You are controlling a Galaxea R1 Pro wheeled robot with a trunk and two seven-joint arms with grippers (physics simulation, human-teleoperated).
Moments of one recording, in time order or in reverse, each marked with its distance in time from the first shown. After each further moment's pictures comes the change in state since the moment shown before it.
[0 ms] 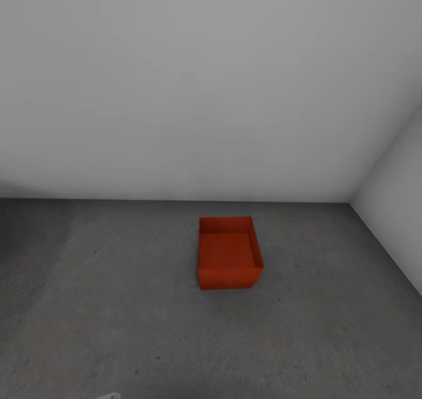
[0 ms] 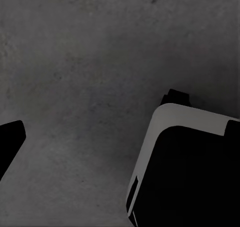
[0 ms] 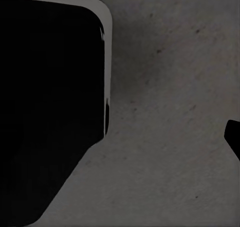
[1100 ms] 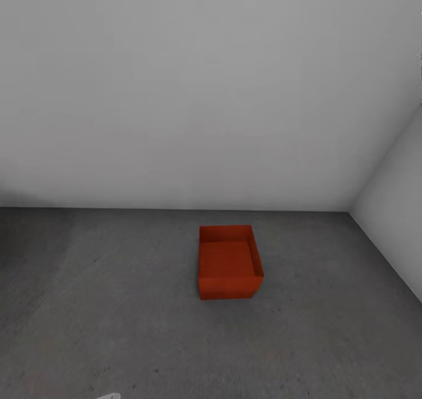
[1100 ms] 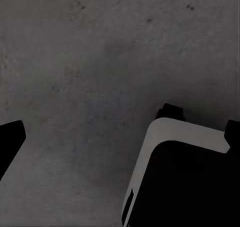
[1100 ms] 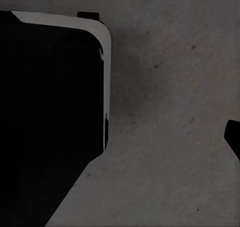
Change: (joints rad) left arm 0.000 0.000 0.000 0.000 0.000 0.000 0.000; right arm 0.000 -0.001 0.000 0.000 0.000 0.001 -0.001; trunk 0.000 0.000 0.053
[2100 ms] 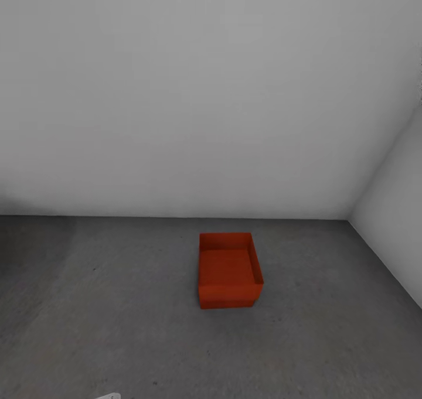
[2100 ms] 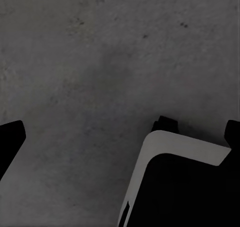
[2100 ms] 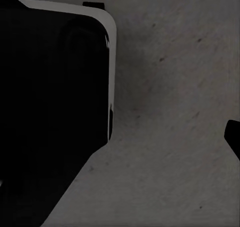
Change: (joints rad) left arm 0.000 0.000 0.000 0.000 0.000 0.000 0.000; right arm 0.053 0.003 0.003 0.000 0.002 -0.001 0.014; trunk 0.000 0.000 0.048
